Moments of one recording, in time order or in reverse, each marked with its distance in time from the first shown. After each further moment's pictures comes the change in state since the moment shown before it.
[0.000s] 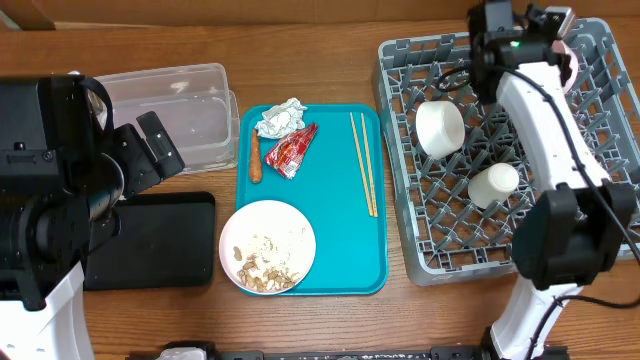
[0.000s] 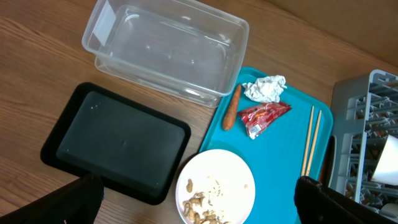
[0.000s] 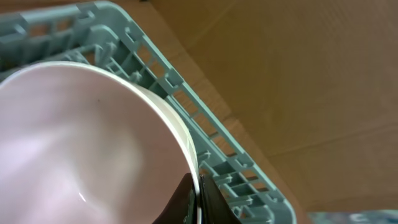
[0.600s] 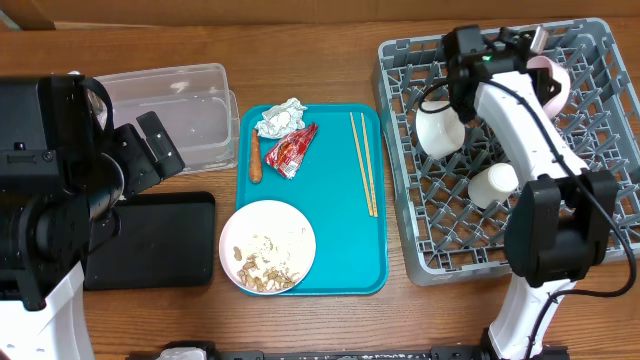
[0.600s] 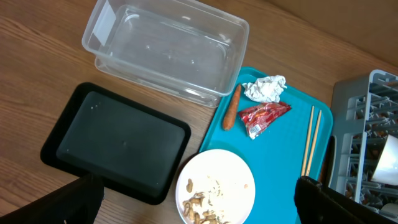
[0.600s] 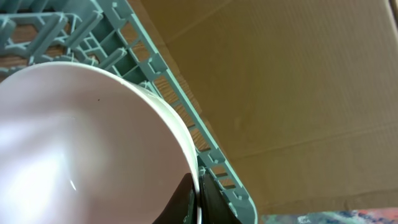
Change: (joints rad) left arm 0.000 0.000 0.000 0.000 0.000 0.000; right arm 0.053 0.020 -0.106 -0.039 0.145 -0.004
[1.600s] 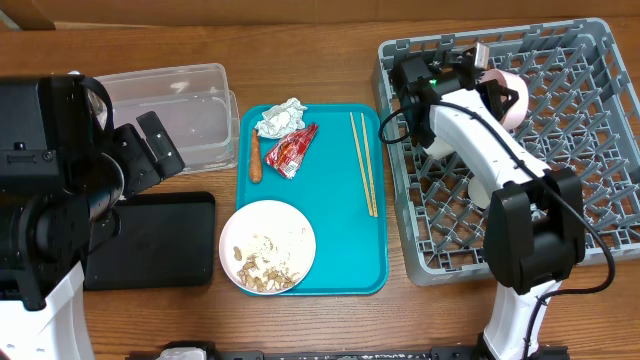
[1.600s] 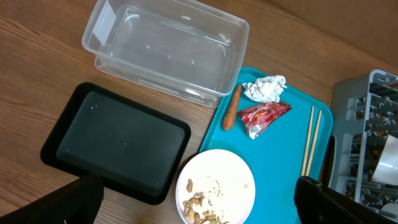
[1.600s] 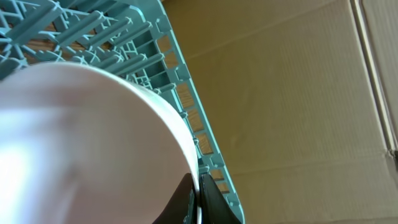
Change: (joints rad) left arm 0.000 0.000 0.000 0.000 0.000 0.000; right arm 0.166 0.000 -0.088 -0.032 0.081 0.002
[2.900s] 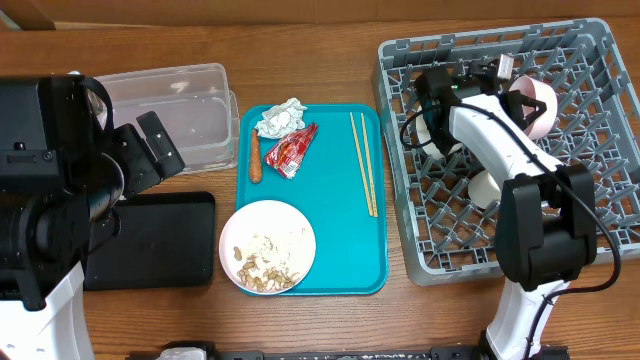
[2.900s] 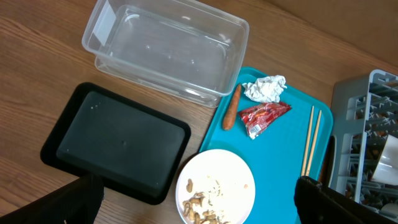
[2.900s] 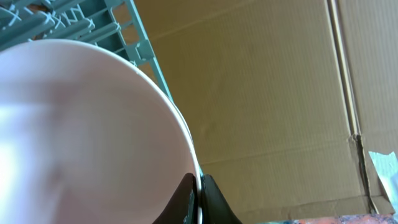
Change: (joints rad) left arm 0.000 0.000 0.000 0.000 0.000 0.000; right arm -0.084 -0.005 -0.105 0.021 0.100 0.004
